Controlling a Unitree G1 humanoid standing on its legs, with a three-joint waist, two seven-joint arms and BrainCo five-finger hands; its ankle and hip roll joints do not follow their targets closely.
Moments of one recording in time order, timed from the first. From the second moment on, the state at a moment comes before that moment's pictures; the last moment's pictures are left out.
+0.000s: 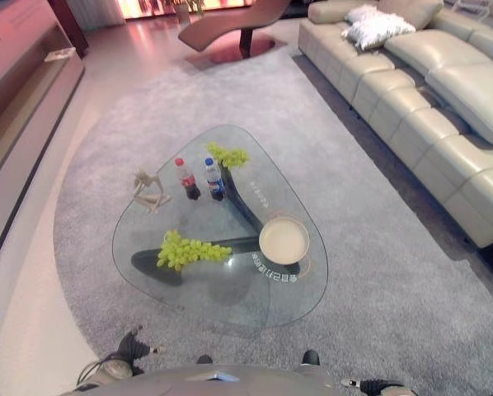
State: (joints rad) left arm -0.05 0.36 -0.28 1.11 0.21 -0.07 0.30; right arm -0.02 -0.36 0.13 1.29 0.01 0.21 0.03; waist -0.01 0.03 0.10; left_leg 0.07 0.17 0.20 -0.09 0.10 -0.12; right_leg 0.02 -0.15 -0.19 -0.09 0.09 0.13
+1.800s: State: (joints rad) left arm -0.95 0.81 -0.68 1.07 0.69 -0.05 0.52; right arm -0.45 -0.51 0.31 1.14 0.10 0.09 -0.02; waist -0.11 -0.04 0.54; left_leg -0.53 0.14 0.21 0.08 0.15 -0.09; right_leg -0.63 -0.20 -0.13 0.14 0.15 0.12
